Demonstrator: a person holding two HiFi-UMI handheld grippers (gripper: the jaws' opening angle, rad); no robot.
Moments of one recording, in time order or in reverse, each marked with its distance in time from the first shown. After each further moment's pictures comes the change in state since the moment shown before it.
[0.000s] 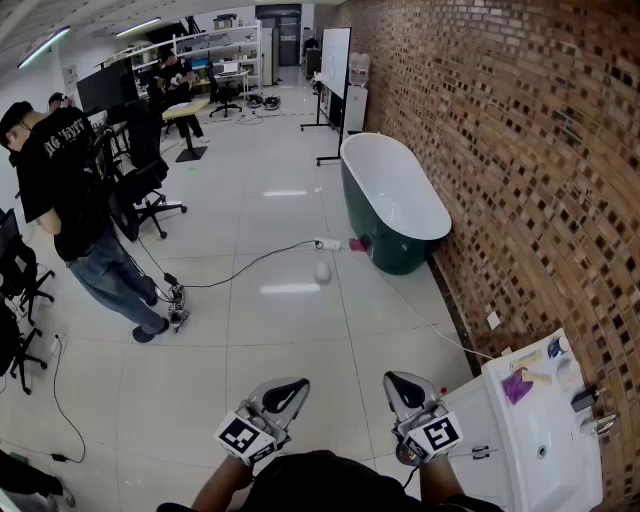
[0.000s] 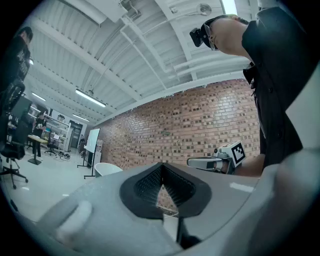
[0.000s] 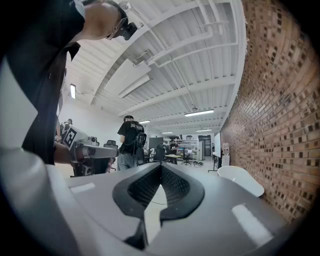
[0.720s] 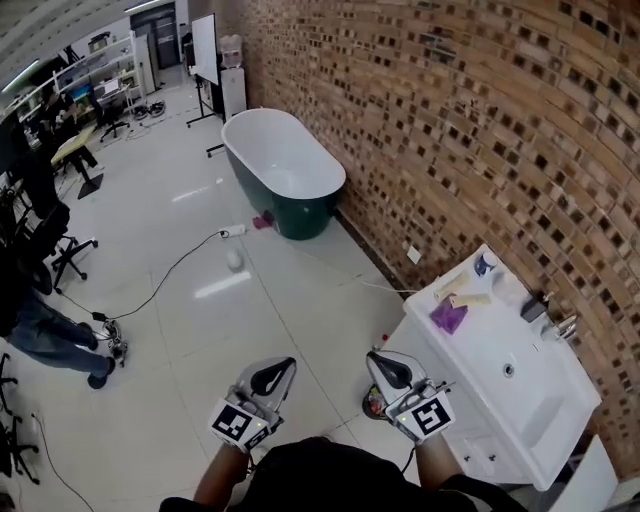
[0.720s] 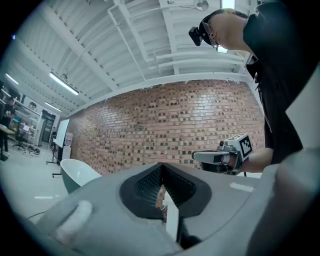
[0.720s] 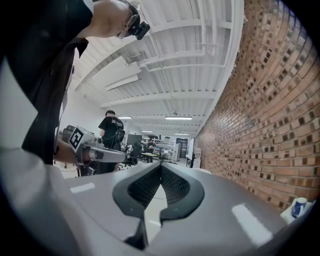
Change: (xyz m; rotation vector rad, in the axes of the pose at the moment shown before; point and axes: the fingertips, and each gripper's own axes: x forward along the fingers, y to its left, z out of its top) left arm 0.130 -0.124 -0.018 0.019 0.019 -0.253; right arm -0.149 -0.072 0.021 -0.063 -0.005 -0.231
